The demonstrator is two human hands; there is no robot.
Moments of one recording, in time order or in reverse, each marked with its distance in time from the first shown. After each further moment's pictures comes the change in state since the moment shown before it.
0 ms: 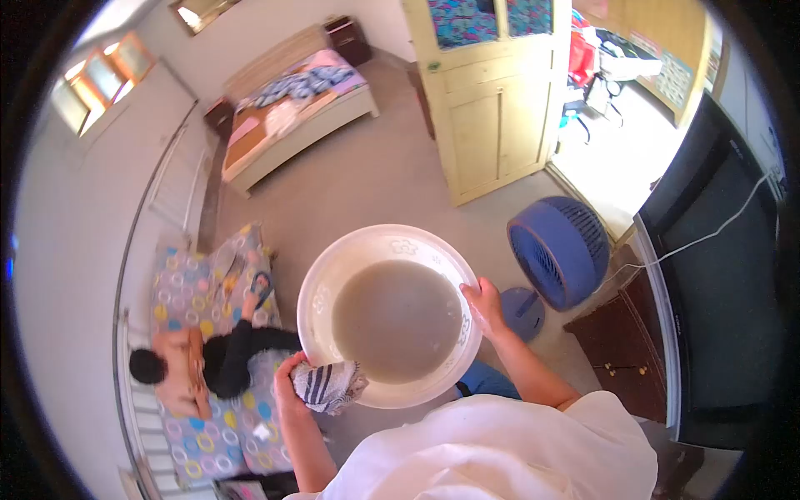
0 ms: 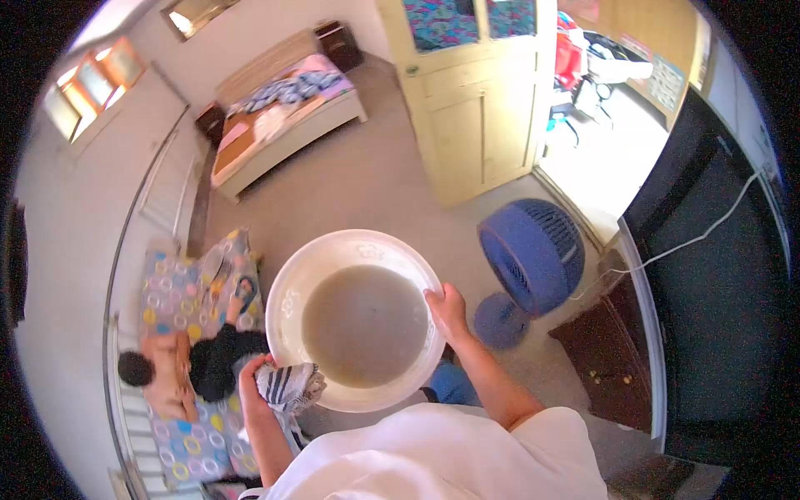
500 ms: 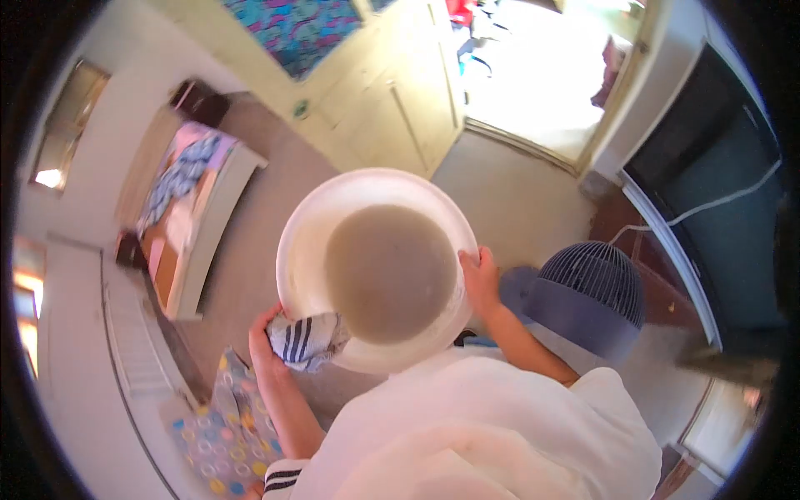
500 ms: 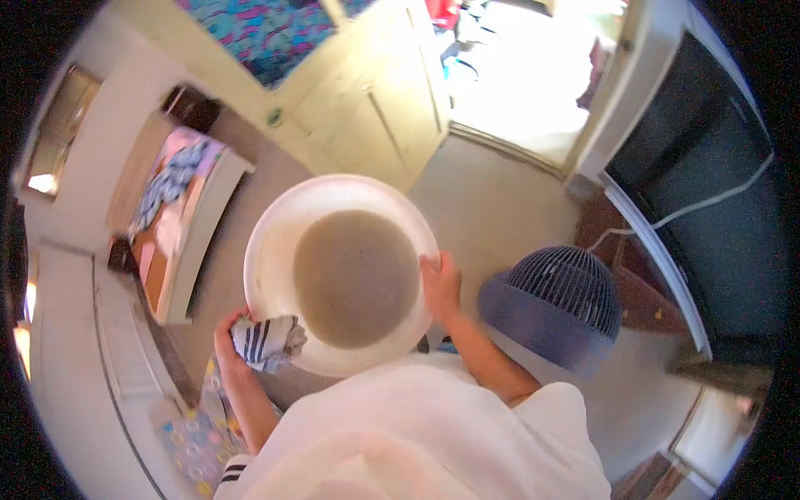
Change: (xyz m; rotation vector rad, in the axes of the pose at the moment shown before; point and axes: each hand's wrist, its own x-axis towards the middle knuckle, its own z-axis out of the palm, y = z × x) left_hand 0.374 0.090 0.392 0.392 -0.449 -0.193; right_hand 0.290 -0.043 0.028 0.116 0.692 0.196
